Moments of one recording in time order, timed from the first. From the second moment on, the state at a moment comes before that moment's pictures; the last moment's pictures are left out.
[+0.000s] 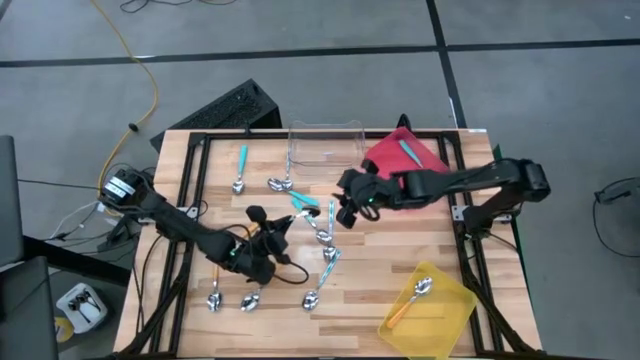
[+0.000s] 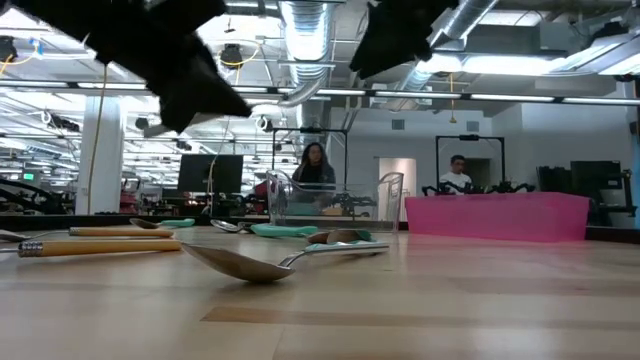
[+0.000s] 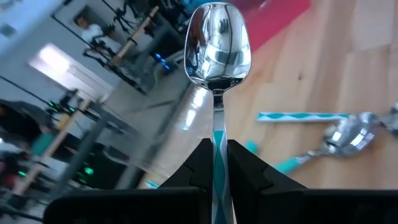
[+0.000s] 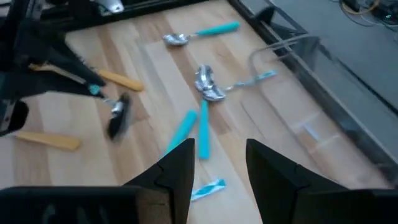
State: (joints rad) left arm -0.45 1.54 0.79 -0.10 -1.20 -0.08; right arm 0.06 1.51 1.28 -0.47 0.43 0.30
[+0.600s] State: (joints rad) left arm -0.43 1.54 0.81 -0.08 -1.40 0.09; right arm 0.08 1.51 1.28 -0.27 0.34 0.18
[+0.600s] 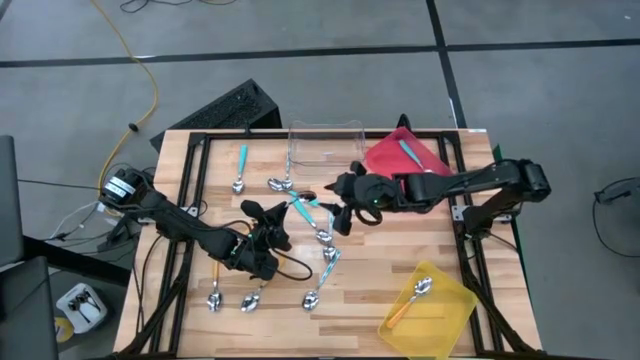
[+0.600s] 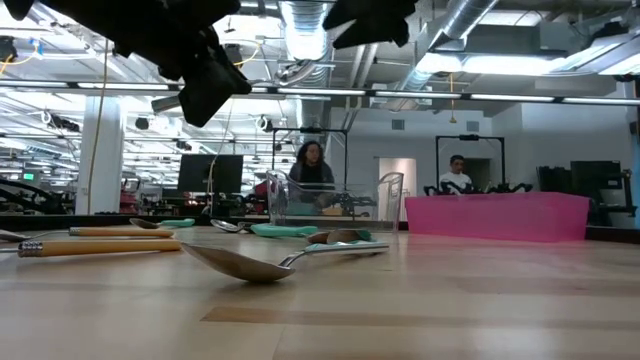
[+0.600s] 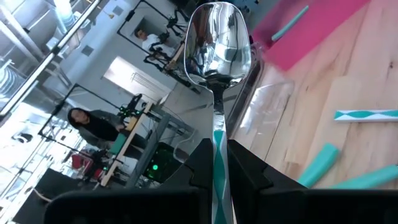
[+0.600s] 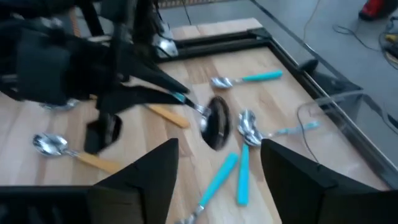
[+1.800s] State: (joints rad) left arm -0.41 1.54 0.81 0.07 -1.38 0.20; right arm -0.02 1.64 1.28 -0.13 0.22 0.15
